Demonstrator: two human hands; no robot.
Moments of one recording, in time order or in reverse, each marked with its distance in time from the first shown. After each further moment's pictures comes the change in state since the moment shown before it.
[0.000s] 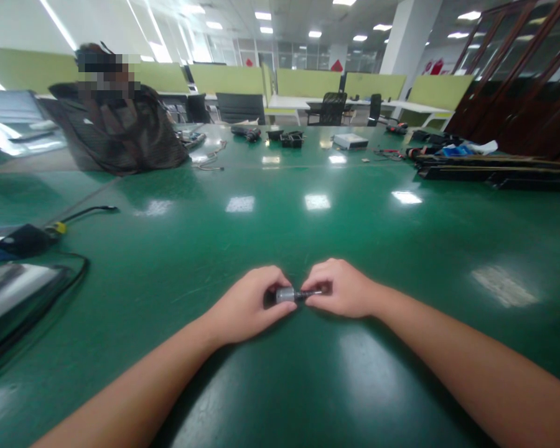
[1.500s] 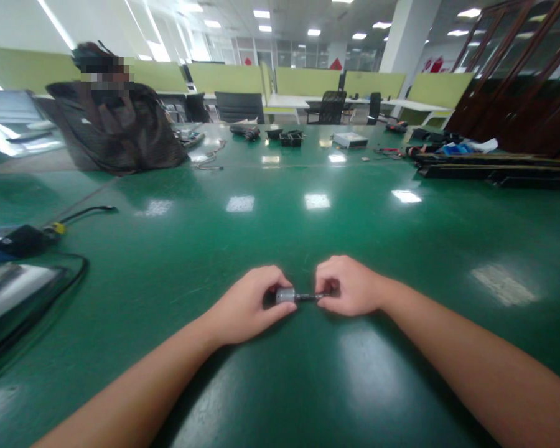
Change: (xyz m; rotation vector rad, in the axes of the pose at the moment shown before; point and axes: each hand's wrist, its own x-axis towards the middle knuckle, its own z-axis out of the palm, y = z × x) left_hand 0.001 0.001 -0.002 -0.004 -0.021 0.029; right_hand -0.005 0.008 -0.011 -0.022 -0.048 -0.063
